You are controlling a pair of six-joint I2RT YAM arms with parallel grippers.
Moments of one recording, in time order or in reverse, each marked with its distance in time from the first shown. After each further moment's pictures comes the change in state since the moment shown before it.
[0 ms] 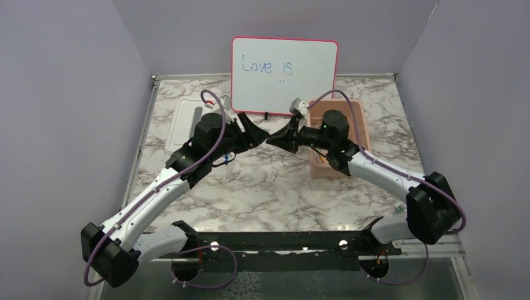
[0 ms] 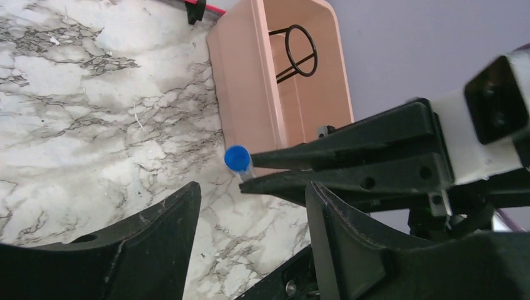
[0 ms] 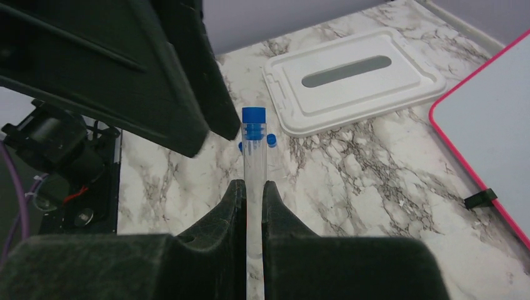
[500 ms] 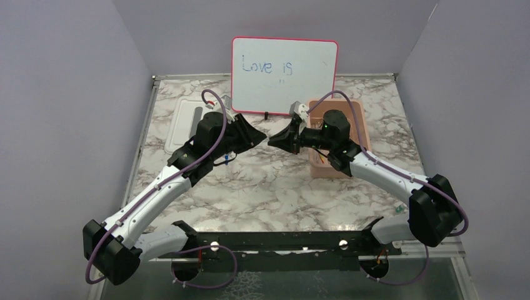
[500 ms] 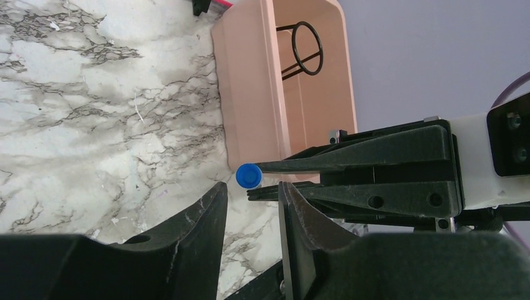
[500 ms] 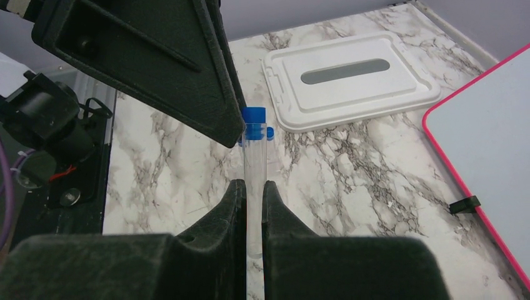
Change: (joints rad) left arm 0.003 0.055 0.026 -0.017 0.014 -0.043; right arm 0.000 -0.034 0.000 -0.043 -0.047 -0.097
